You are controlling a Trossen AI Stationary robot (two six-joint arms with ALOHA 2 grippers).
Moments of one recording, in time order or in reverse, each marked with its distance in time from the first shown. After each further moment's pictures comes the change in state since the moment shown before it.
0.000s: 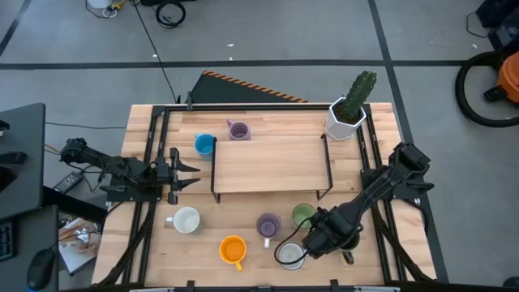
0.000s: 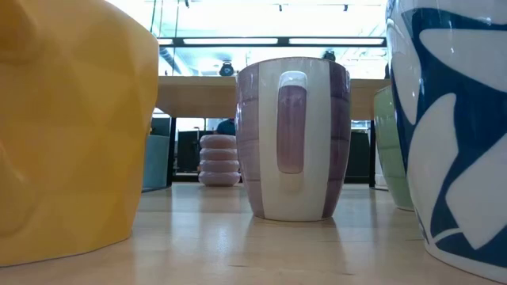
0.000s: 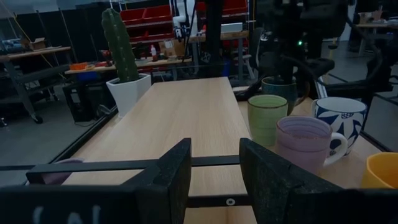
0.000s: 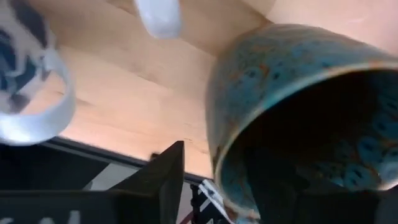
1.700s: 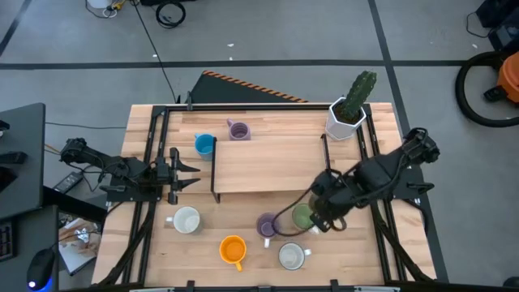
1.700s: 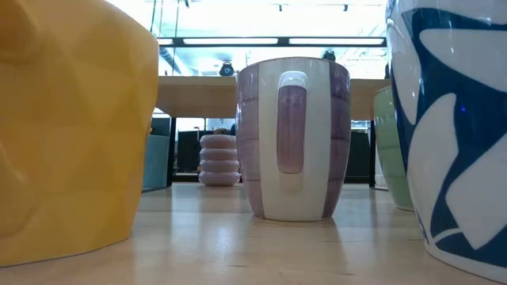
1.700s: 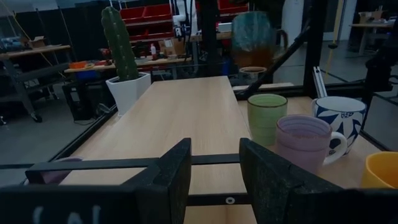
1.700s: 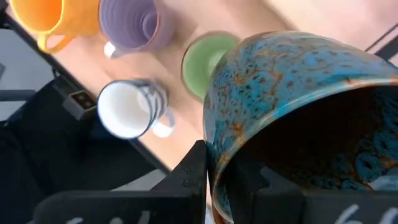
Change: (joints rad) left arm 0.000 0.000 0.000 -0.006 0.000 -0.009; right arm -0.136 -0.158 0.505 -0.418 0.338 -0.412
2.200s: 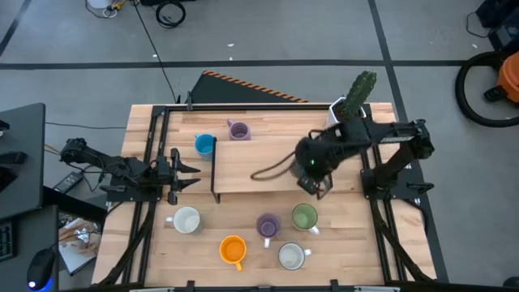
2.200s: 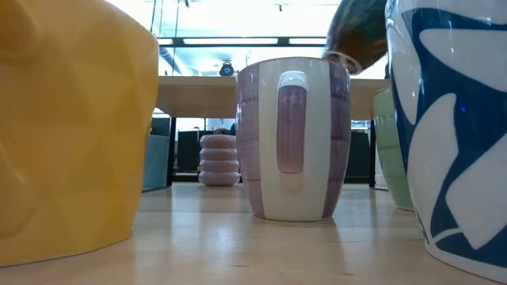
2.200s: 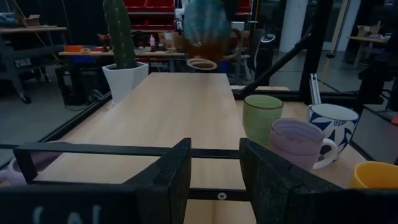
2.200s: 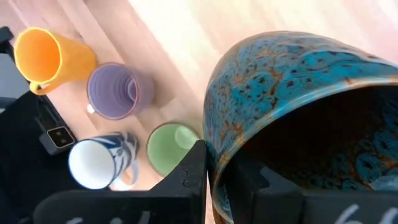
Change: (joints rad) left arm 0.000 0.000 0.000 -0.020 0.000 -0.105; right arm -0.346 0.000 0.068 0.001 -0.010 -0.564
